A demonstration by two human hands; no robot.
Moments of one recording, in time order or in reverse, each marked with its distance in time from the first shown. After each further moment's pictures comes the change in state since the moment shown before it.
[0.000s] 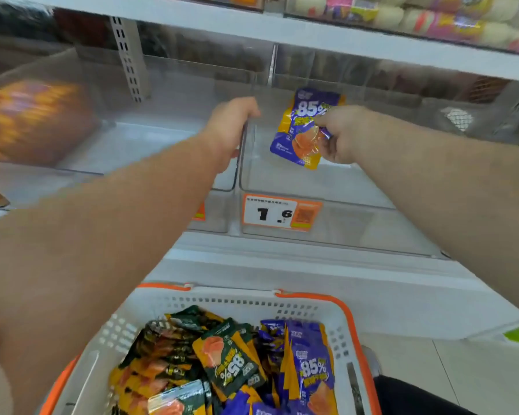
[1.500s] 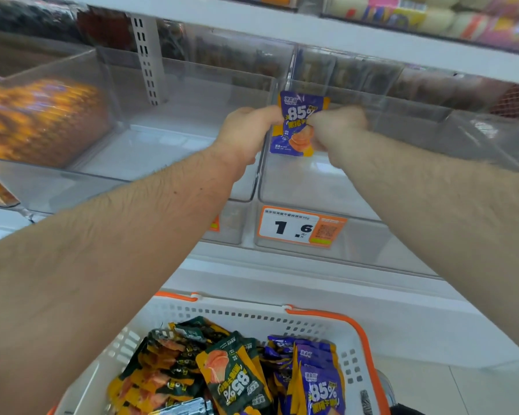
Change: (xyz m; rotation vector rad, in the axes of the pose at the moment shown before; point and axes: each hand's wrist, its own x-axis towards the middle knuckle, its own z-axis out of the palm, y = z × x) left_hand 0.020 -0.011 -0.004 -0.037 0.048 0.117; right_hand 0.003 -0.002 0.041 -0.124 0.166 -0.370
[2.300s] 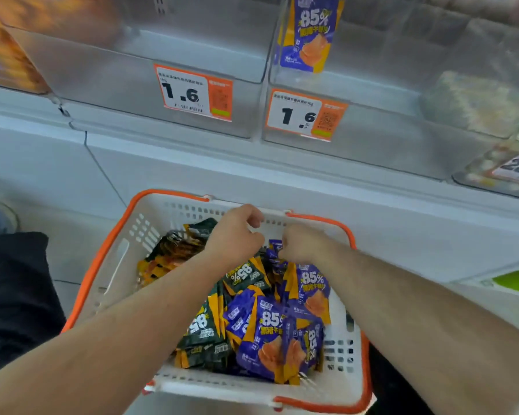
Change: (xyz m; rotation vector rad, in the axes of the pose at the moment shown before) left_hand -0.228 -0.194 -0.008 0.522 -0.167 -0.079; right_hand -0.188 0.242 -0.009 -1.248 -0.922 -0.222
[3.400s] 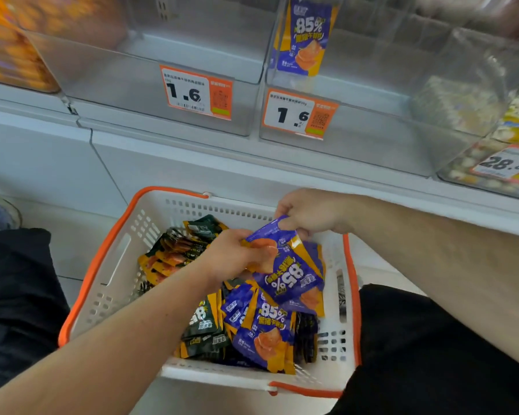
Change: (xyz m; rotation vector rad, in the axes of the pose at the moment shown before) left_hand -0.051 0.018 -0.009 -0.519 -0.299 -0.277; right_hand -0.068 -0.008 -0.082 0.429 -0.074 -0.115
